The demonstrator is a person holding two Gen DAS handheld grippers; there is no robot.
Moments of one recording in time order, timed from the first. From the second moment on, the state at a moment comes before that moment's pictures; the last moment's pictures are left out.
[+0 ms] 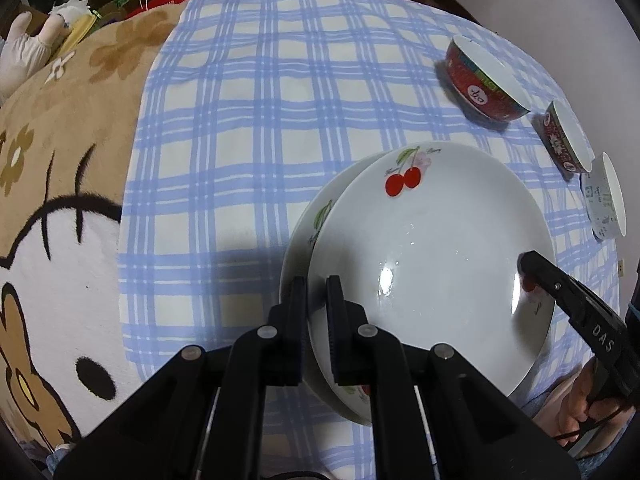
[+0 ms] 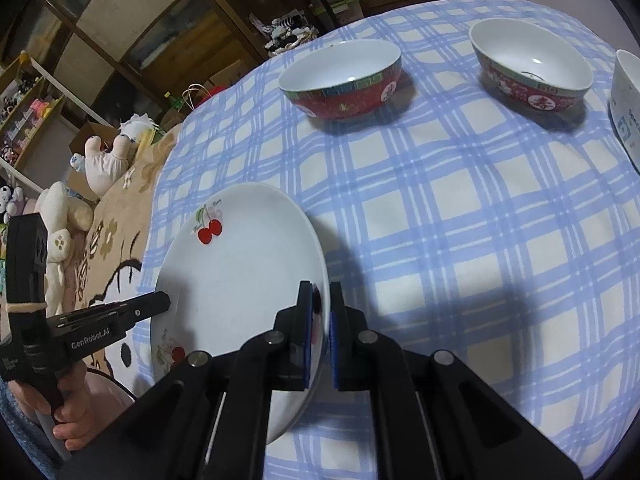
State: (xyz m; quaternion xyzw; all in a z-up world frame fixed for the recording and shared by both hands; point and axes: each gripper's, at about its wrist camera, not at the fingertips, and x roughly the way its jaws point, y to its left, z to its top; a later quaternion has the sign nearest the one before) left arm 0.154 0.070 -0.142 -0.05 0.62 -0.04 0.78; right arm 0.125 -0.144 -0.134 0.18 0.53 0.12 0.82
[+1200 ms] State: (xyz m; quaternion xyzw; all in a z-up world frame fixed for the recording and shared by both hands) left arm 0.145 0.067 -0.136 -0.02 0.62 -0.04 0.78; right arm 0.101 -0.140 -0.119 0.13 0.51 0.09 0.84
